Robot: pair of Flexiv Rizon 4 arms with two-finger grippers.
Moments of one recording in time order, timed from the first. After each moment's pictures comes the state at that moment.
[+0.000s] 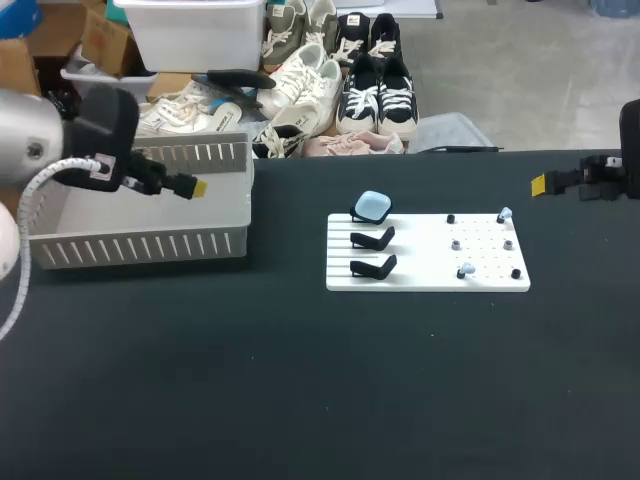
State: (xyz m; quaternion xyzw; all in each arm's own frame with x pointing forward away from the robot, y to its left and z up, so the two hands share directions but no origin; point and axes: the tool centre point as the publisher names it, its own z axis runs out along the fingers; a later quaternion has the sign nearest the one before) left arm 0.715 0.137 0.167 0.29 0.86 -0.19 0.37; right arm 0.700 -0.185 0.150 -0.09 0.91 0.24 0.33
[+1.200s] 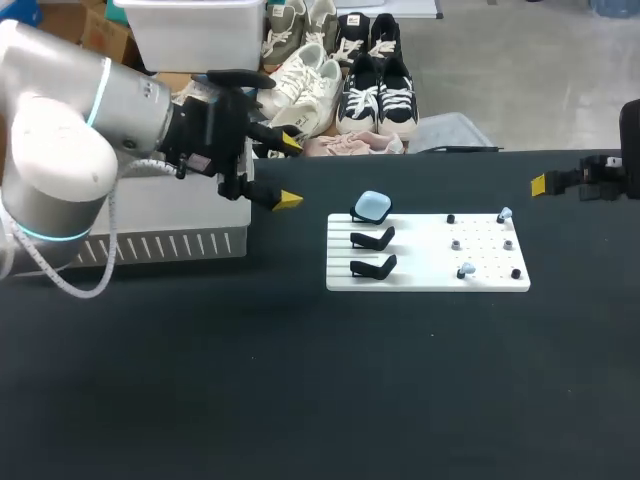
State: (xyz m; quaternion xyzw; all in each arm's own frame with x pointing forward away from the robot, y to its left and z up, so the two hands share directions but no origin) left arm 0.756 -0.003 0.131 0.65 0.59 -0.26 0.40; right arm 0.700 -0.185 0.150 -0.09 0.91 0.24 0.33
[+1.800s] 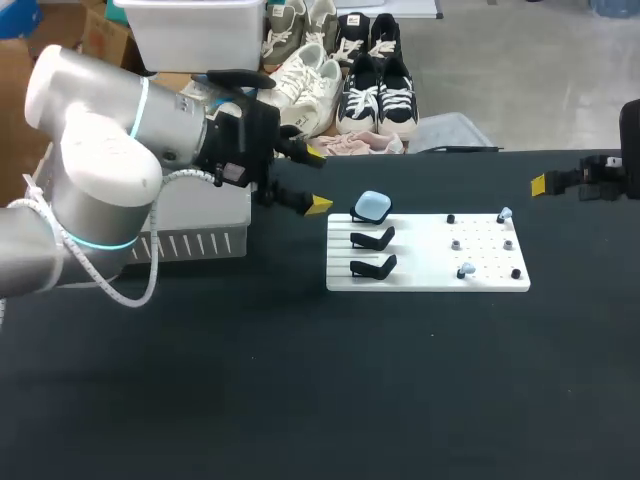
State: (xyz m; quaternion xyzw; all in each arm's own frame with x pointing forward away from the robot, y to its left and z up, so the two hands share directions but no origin) left arm 0.772 -0.040 0.104 0.61 0.62 -0.30 0.39; right arm 0.700 -0.185 0.150 -0.09 0.91 0.24 0.33
